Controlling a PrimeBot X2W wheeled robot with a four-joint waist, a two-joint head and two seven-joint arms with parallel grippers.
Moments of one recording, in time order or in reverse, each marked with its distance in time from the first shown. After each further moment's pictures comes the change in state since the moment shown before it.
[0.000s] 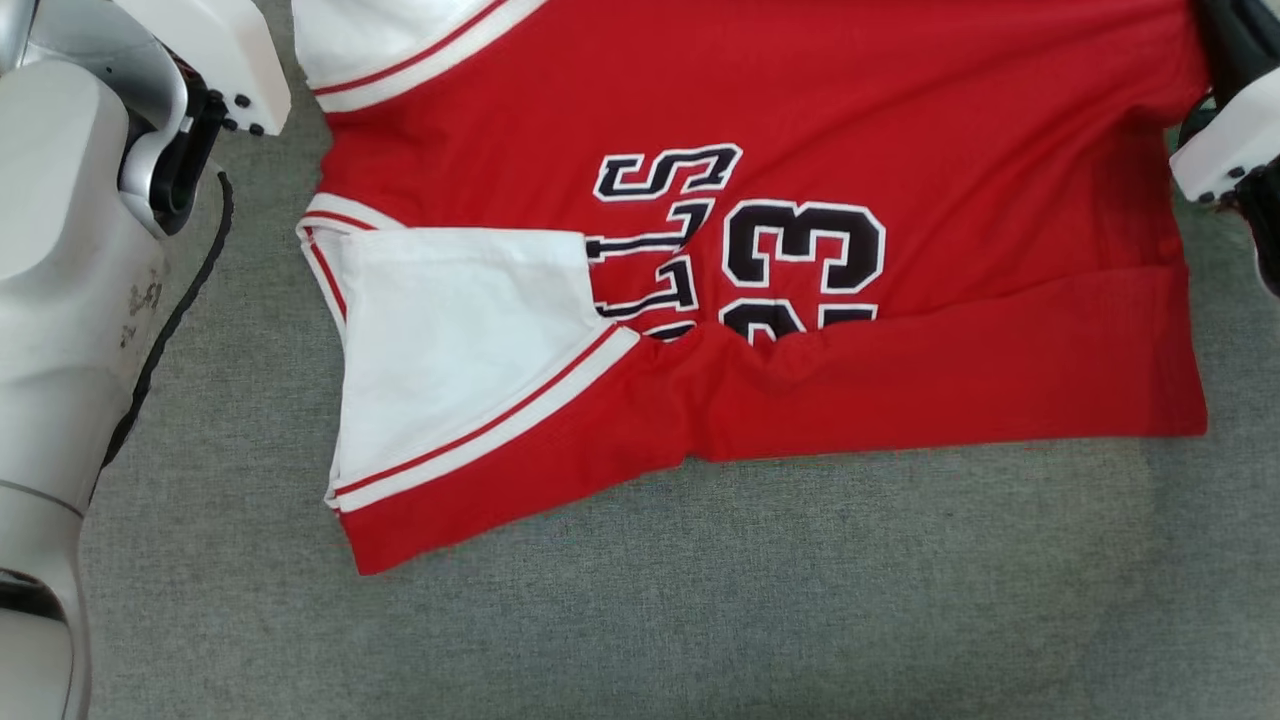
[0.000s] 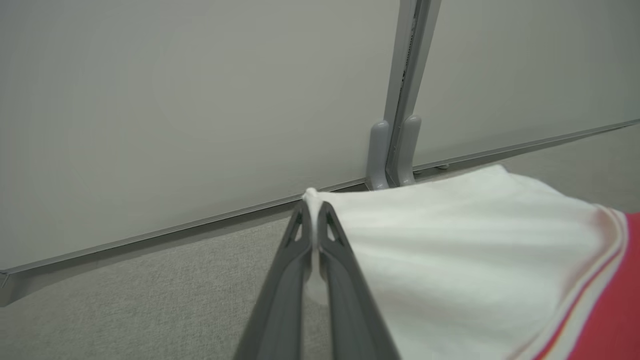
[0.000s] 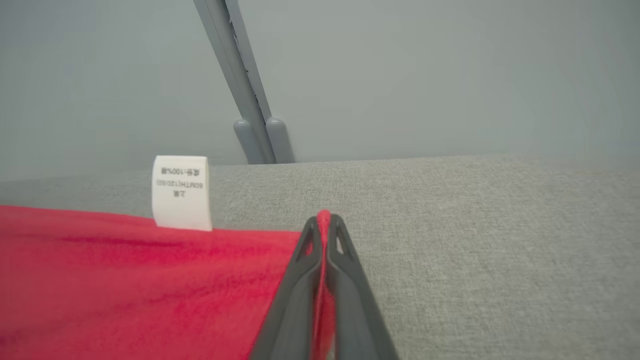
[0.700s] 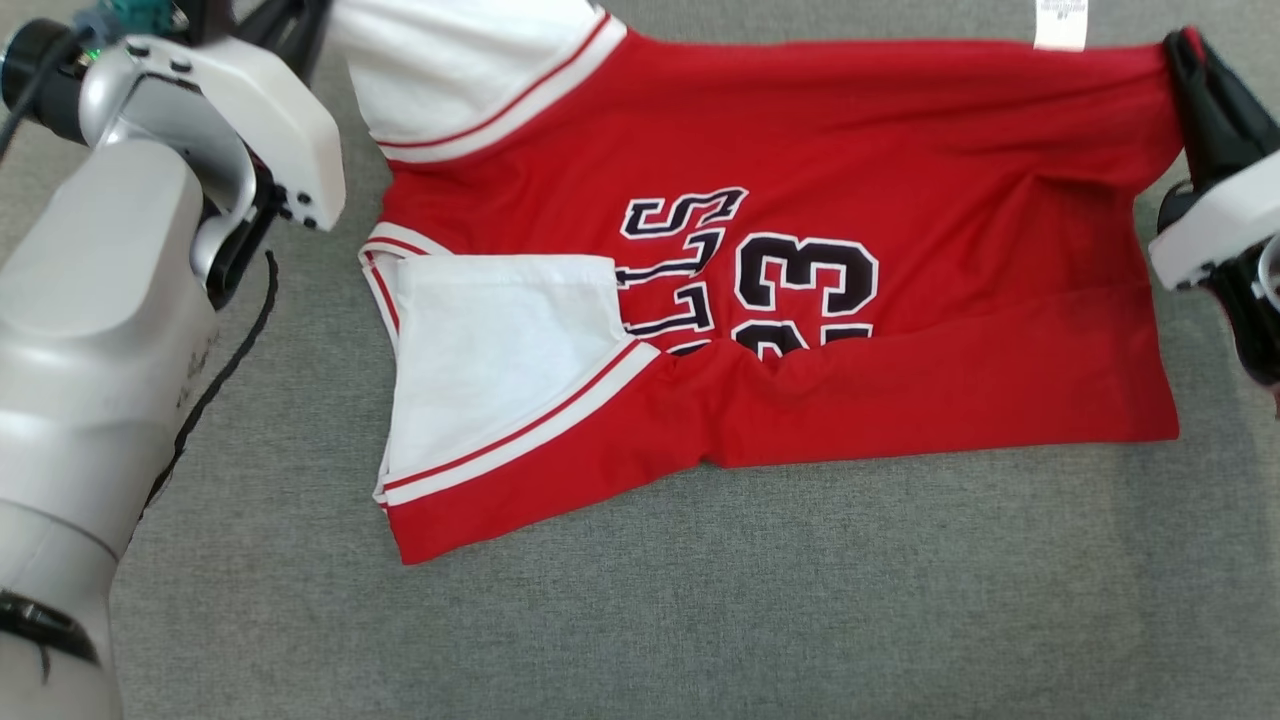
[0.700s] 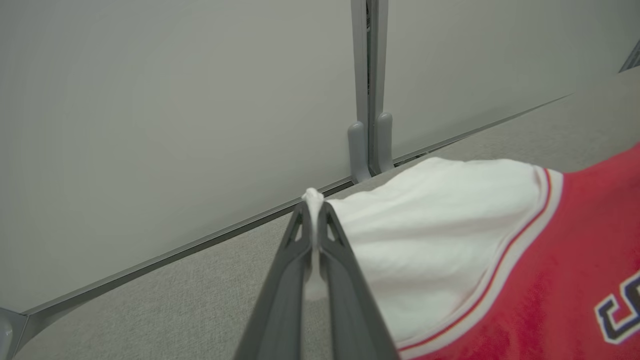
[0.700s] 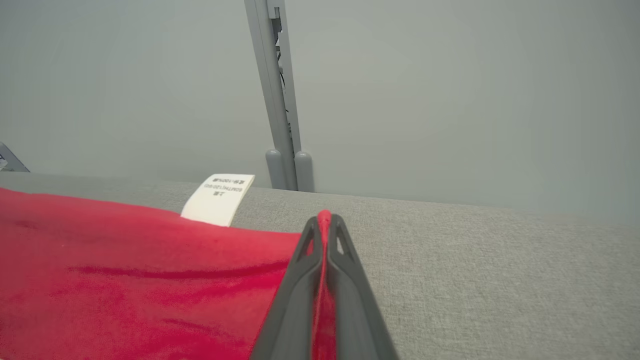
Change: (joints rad) left arm 0.019 -0.032 -0.128 0.085 0.010 -0.077 -0.094; right arm 0.038 -0.057 0.188 0.007 0.056 0.000 -0.207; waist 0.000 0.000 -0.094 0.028
